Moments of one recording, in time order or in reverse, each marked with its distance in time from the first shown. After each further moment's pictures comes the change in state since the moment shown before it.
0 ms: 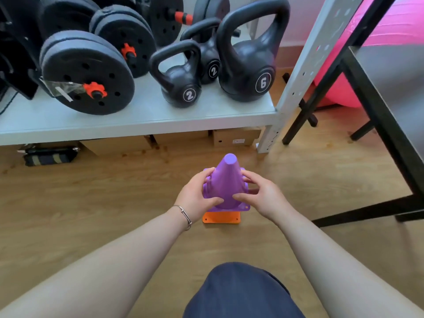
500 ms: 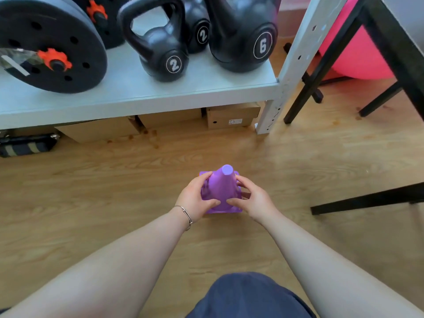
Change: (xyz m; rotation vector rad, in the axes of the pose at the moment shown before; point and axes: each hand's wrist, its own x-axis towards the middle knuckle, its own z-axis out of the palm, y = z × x) left_hand 0.018 -0.074 0.049 0.119 -0.060 -0.093; right_hand 0.017 0.090 0.049 0.139 -0.026 0.133
